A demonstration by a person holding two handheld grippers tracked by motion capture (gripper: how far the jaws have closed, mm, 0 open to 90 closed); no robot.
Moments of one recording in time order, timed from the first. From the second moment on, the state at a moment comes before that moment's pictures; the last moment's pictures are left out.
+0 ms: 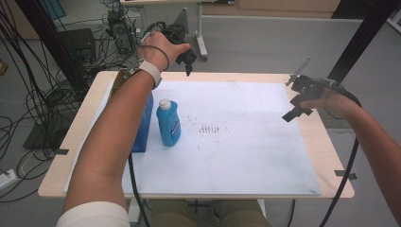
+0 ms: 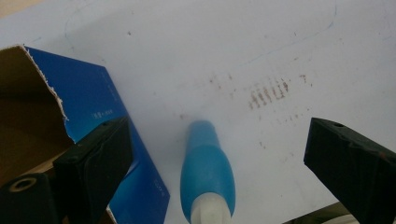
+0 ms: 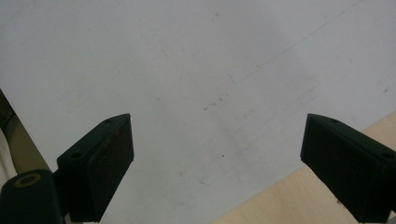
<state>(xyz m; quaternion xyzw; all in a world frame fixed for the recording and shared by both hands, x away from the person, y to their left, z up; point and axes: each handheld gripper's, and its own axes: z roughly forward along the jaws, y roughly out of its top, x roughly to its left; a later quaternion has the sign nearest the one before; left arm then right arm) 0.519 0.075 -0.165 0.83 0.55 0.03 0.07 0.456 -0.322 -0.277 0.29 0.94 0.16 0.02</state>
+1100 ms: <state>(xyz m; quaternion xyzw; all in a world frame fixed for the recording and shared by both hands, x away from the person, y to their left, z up) 0.509 0.070 -0.162 0.84 0.54 0.03 0.06 0.452 -0.323 -0.275 0.29 0.94 0.16 0.02</state>
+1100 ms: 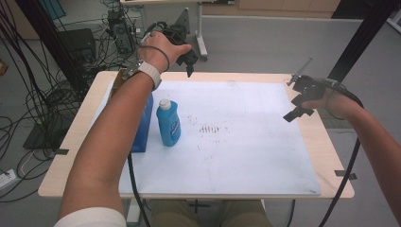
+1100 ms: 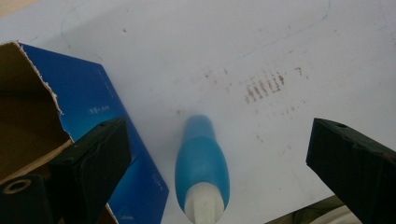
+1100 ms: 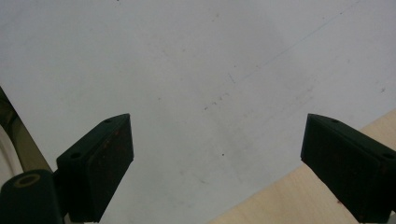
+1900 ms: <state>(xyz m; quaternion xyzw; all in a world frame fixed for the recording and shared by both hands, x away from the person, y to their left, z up) 0.485 0.083 -0.173 0.84 0.54 0.02 0.07 0.449 -0.317 -0.275 0.28 0.94 0.16 0.02</state>
